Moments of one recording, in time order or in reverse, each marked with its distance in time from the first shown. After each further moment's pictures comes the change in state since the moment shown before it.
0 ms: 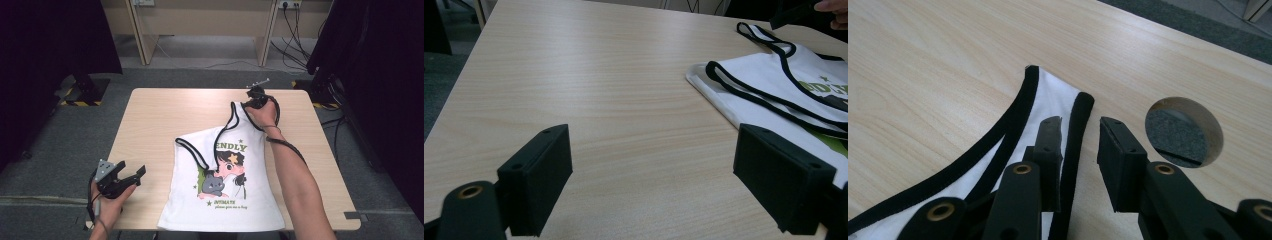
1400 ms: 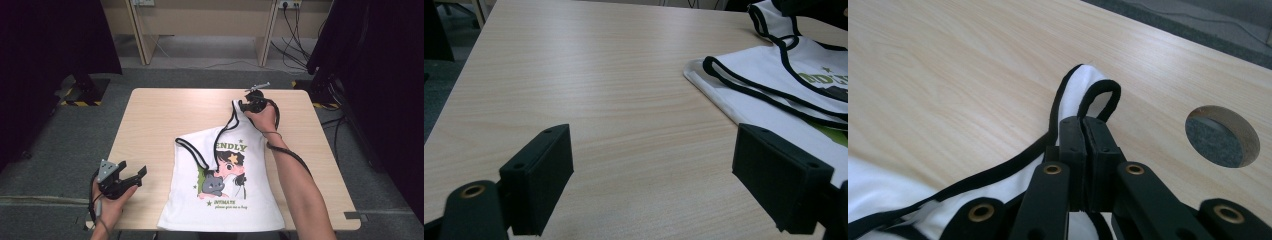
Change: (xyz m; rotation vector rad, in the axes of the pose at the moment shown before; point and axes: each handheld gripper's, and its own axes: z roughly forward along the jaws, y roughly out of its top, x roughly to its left) left arm -0.006 0.000 0.000 0.006 0.010 0.047; right arm 0.024 -0.014 -0.032 -0.096 0.077 -0.046
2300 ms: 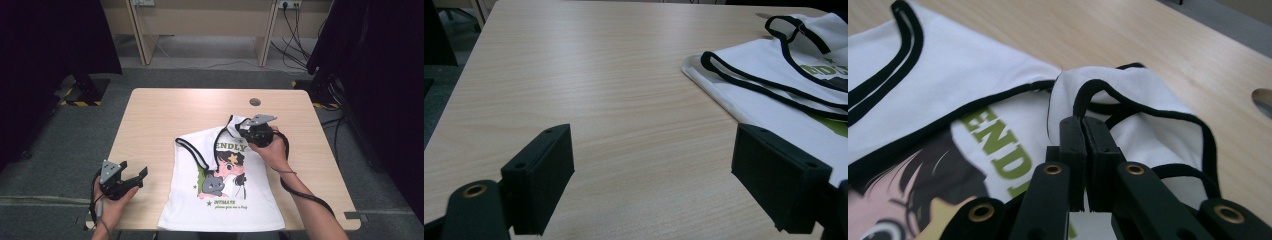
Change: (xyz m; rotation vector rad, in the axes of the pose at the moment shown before) left arm -0.003 0.000 0.000 0.007 0.005 0.027; right arm 0.071 -0.085 -0.073 -0.091 0.082 -0.238
